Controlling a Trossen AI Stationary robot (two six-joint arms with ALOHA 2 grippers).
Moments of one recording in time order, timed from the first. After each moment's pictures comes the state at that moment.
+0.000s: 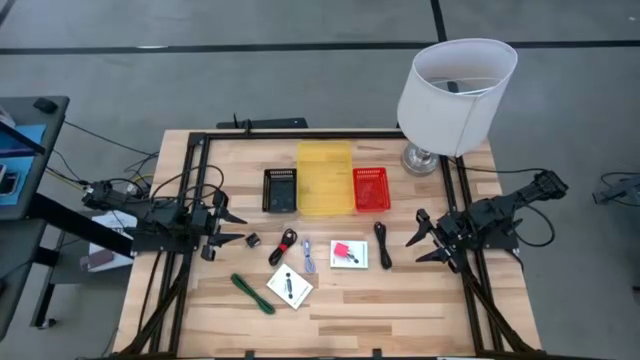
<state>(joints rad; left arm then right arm) -0.35 0.01 0.02 0.04 -0.23 0.03 0.44 0.07 0.01 0.01 -0.05 0.18</state>
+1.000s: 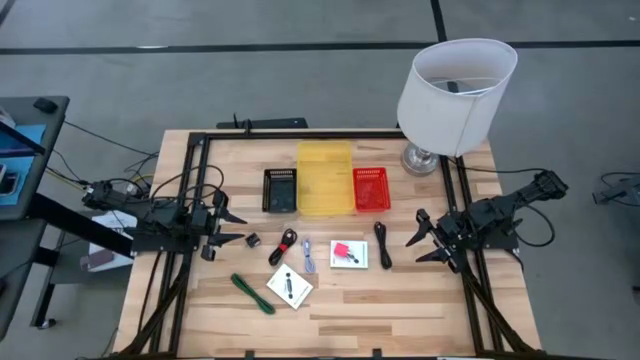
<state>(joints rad) -0.35 0.01 0.02 0.05 -0.23 0.03 0.44 0.07 0.01 0.01 -0.05 0.18</state>
